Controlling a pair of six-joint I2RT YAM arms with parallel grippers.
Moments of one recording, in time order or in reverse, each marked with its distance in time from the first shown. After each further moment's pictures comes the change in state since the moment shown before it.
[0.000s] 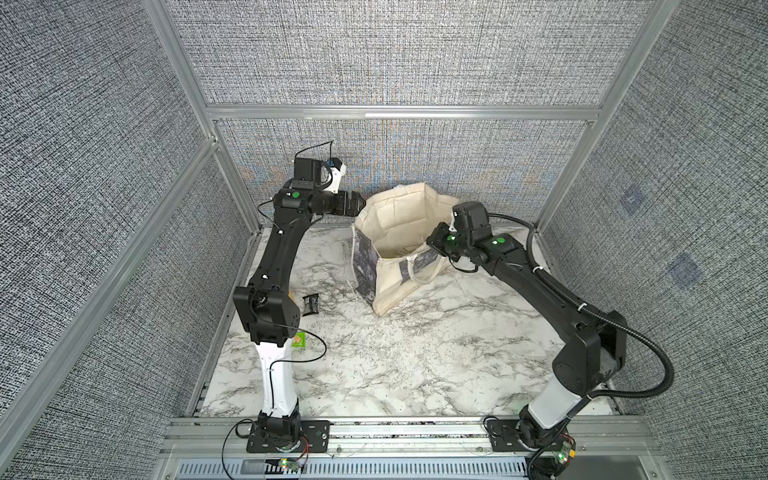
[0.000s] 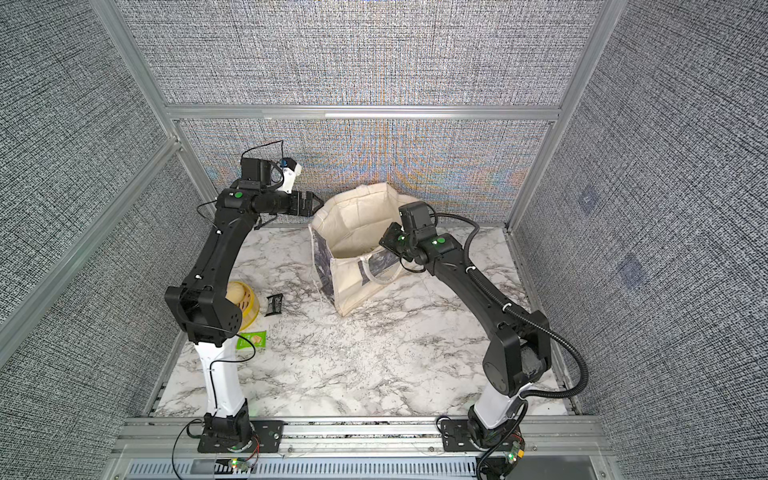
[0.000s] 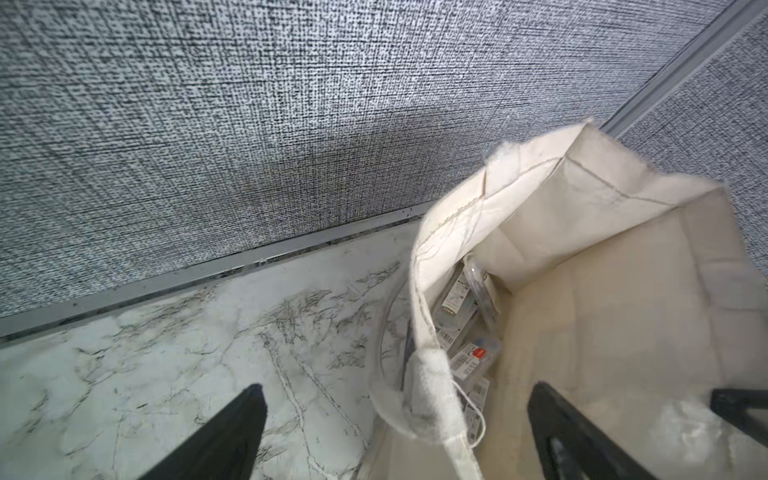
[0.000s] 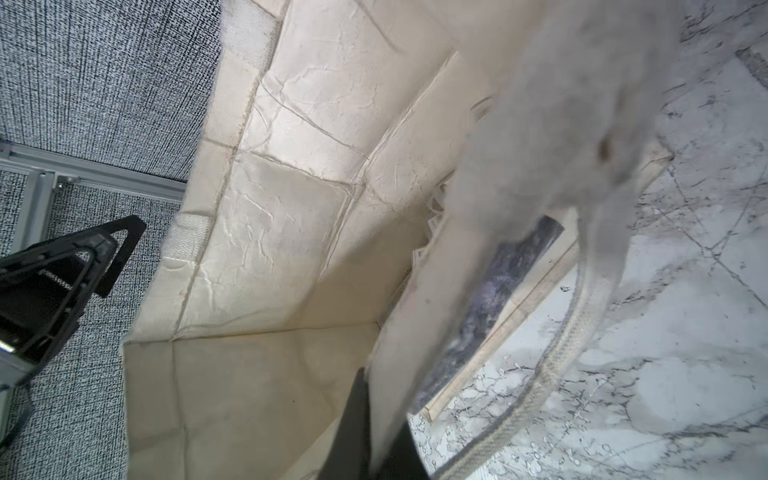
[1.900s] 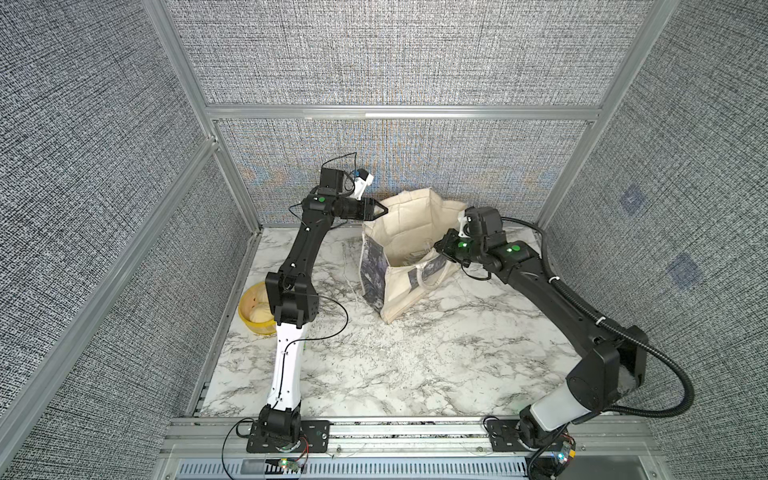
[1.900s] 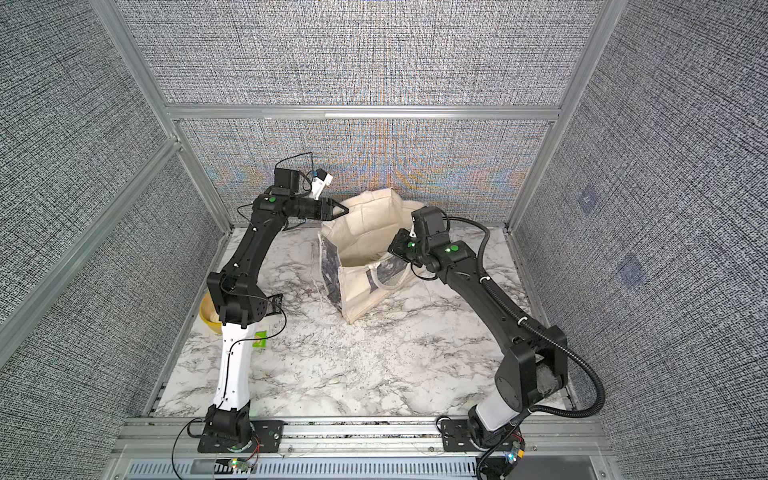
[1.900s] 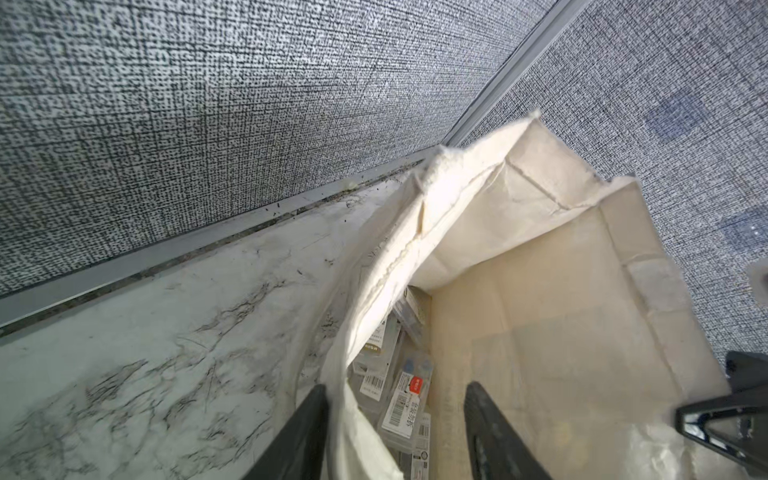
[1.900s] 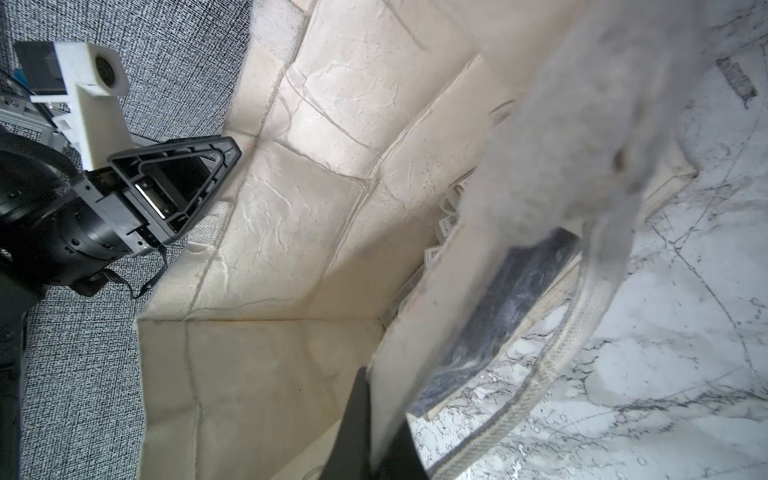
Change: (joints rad) left arm -0.055 0.320 0.253 0.043 0.356 -0.063; right arm -0.035 -0.098 -0.100 0.001 -0.082 -0.076
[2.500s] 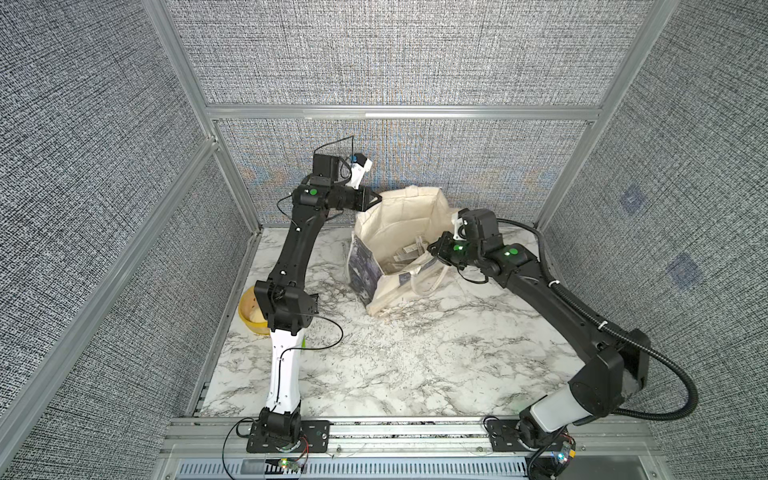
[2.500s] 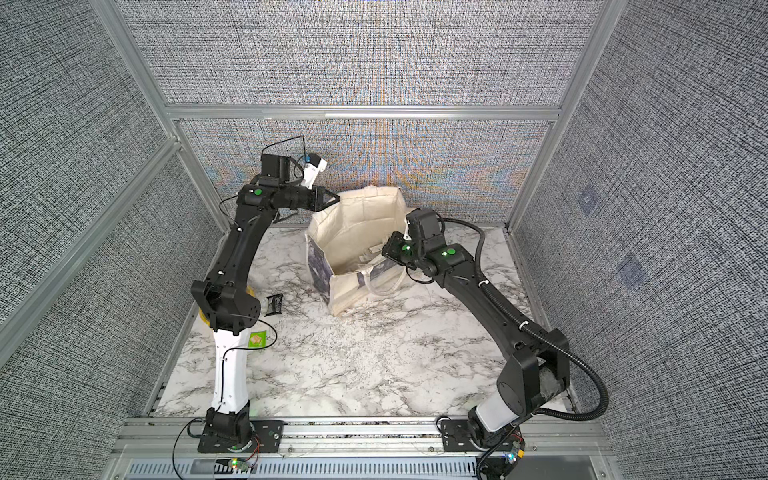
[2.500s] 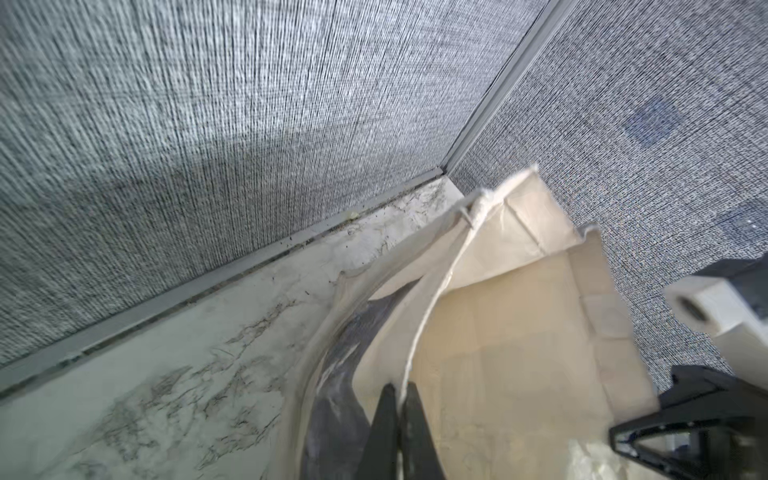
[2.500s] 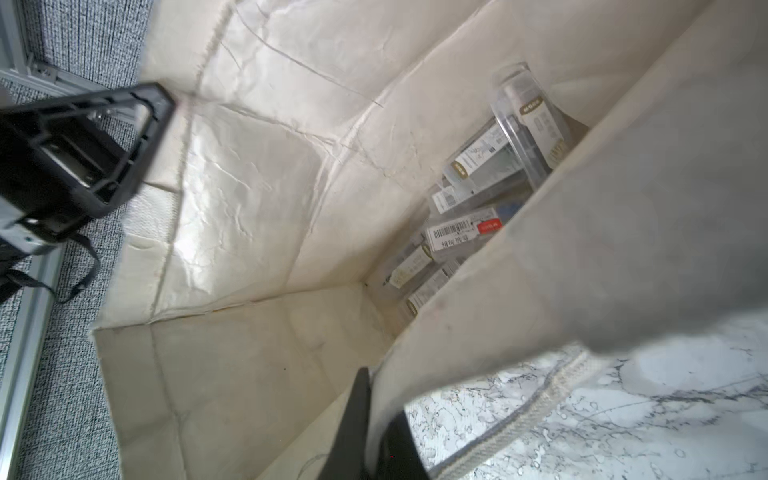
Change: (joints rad) left arm -0.011 -0.166 0.018 -0.064 -0.087 0.037; right arm 0.066 -0.019 -0.006 0.010 -0.023 0.019
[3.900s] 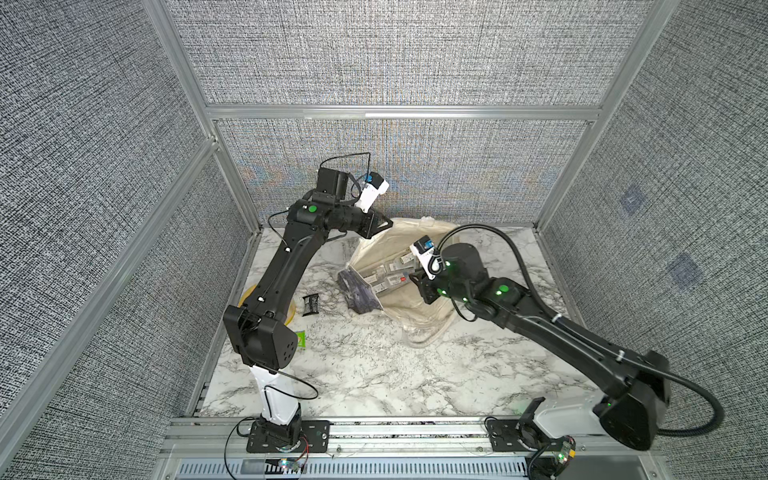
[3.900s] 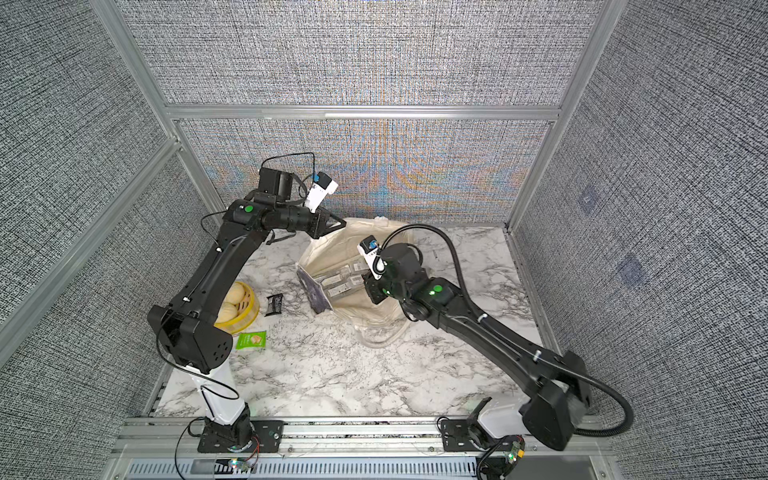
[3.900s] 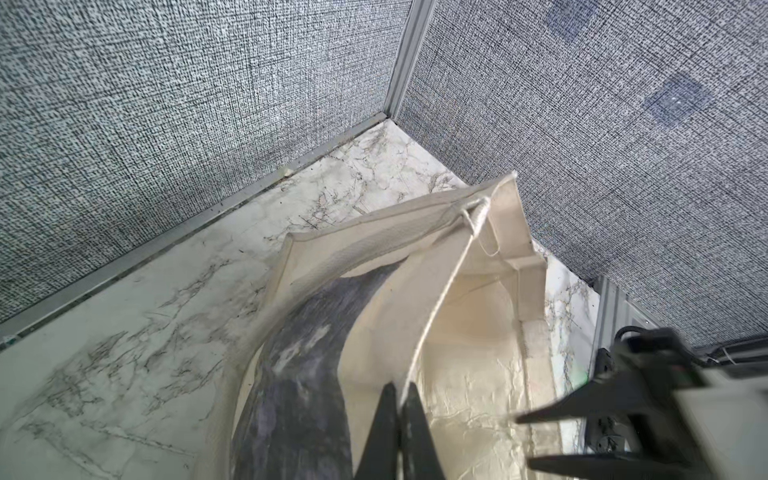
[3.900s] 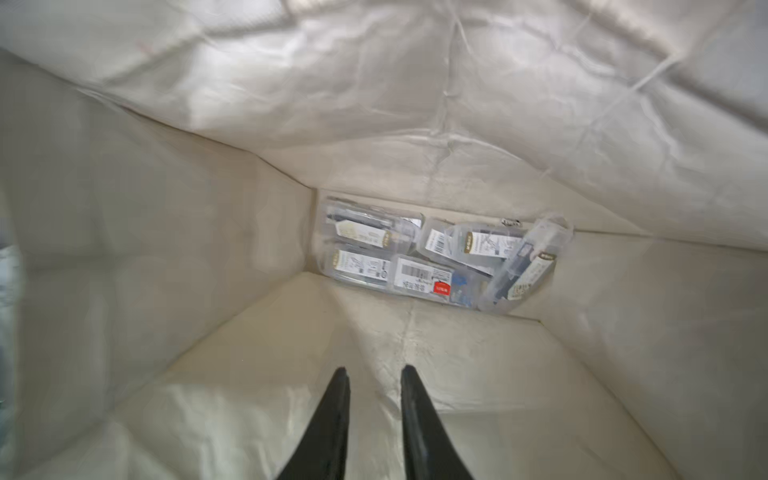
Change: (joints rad) left arm -0.119 -0.415 -0.543 0.007 -0.007 0.152; right arm 0.254 -0.149 -0.243 0.117 0.257 -0.796
